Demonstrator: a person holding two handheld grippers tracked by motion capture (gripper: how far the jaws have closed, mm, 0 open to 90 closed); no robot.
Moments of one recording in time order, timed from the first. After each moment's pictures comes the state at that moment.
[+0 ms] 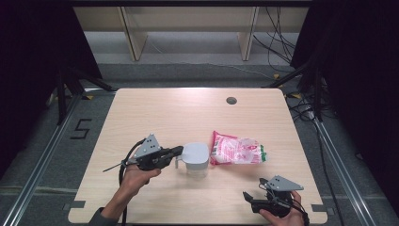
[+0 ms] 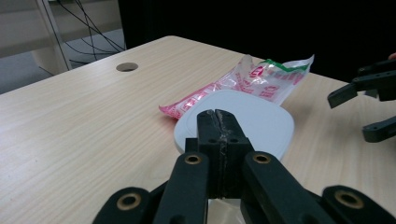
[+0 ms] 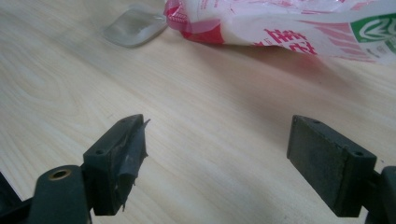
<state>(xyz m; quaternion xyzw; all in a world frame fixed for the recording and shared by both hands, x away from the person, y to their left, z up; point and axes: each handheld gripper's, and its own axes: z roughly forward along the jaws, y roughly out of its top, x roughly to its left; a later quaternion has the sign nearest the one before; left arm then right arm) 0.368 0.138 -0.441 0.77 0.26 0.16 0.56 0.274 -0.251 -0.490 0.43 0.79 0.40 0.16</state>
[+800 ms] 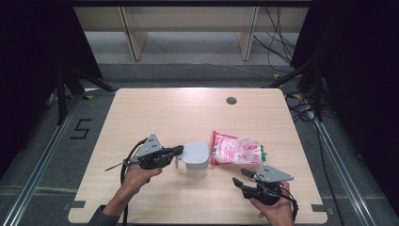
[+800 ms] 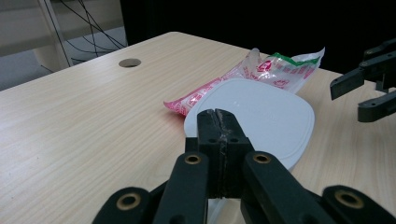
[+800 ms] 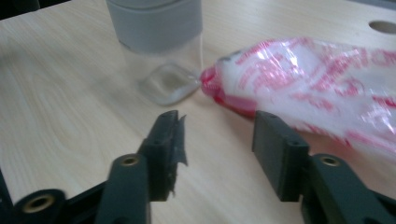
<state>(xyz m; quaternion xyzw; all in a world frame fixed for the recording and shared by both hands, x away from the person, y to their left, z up) 0.374 0.140 -0.449 0.77 0.25 0.16 0.56 0.300 -0.220 -0.470 0.34 0.80 0.46 0.17</state>
